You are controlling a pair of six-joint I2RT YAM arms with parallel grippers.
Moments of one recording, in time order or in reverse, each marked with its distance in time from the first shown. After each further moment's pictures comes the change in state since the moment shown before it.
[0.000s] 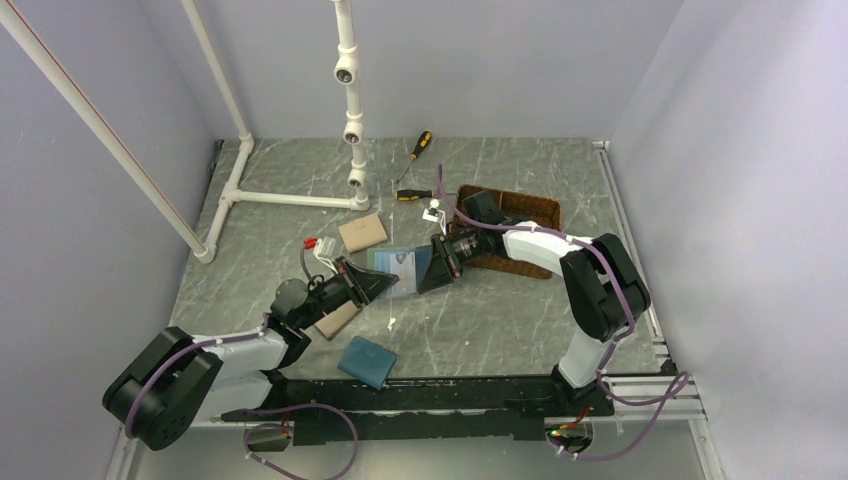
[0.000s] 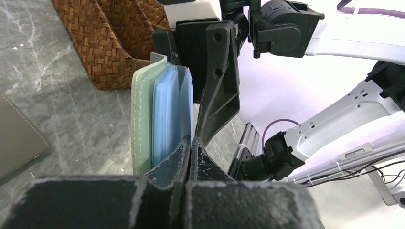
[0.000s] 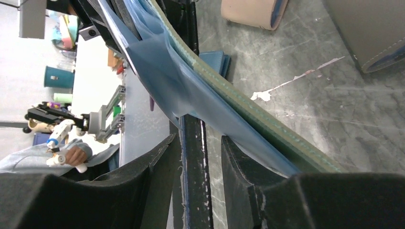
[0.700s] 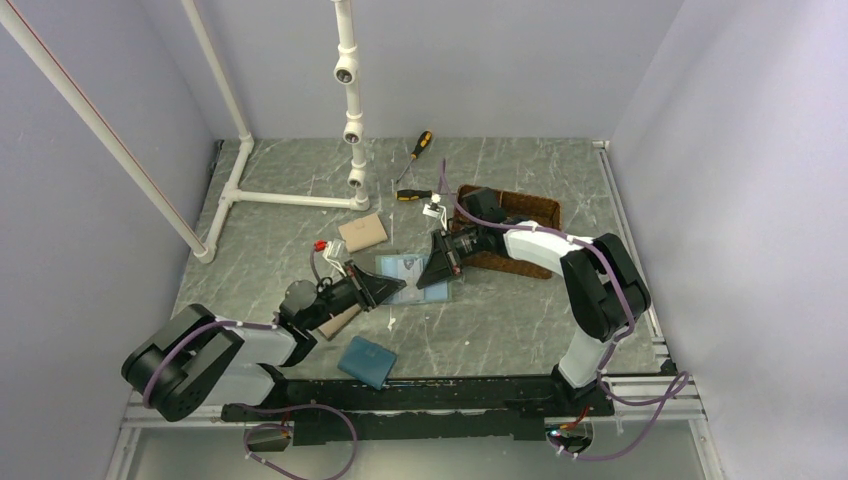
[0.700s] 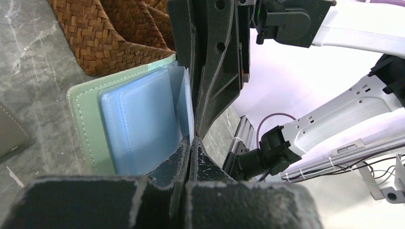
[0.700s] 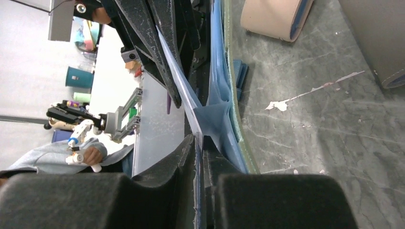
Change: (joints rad) left arm -0.055 0.149 0.001 0.123 -0.016 -0.029; right arm -0.005 0.000 0.000 0.080 -0.085 0.092
